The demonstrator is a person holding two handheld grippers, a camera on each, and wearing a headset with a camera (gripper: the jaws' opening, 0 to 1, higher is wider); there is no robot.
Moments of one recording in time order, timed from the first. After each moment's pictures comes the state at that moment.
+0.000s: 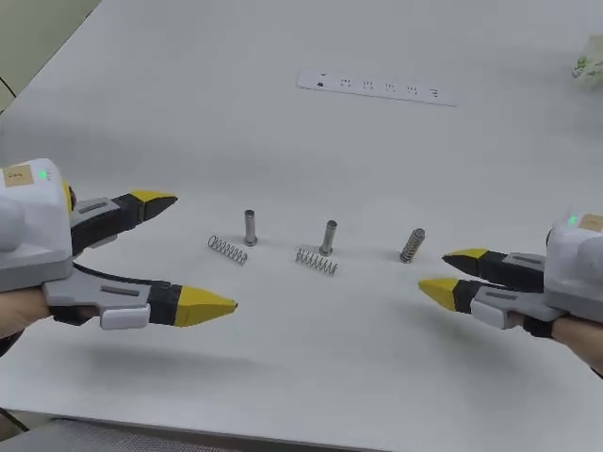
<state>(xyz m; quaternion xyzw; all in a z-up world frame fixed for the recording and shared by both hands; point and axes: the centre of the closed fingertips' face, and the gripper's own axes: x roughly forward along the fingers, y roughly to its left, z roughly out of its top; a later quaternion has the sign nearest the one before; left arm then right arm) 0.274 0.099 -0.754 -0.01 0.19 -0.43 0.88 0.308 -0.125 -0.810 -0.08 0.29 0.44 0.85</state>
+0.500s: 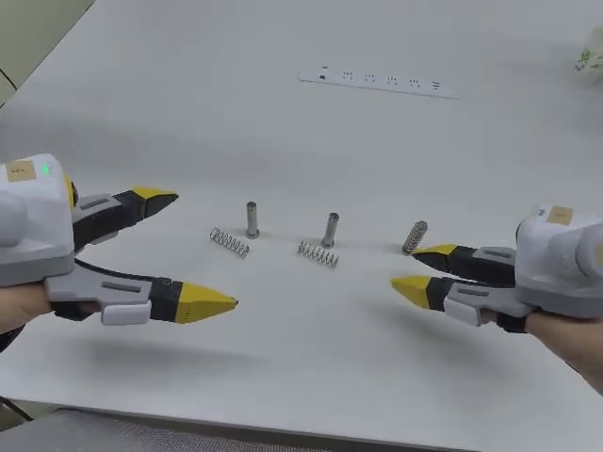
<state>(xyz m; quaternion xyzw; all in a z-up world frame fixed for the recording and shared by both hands) 0.270 0.099 -0.758 -0.01 0.19 -0.43 0.88 0.302 -0.084 -0.803 -0.08 0.27 0.48 0.83</state>
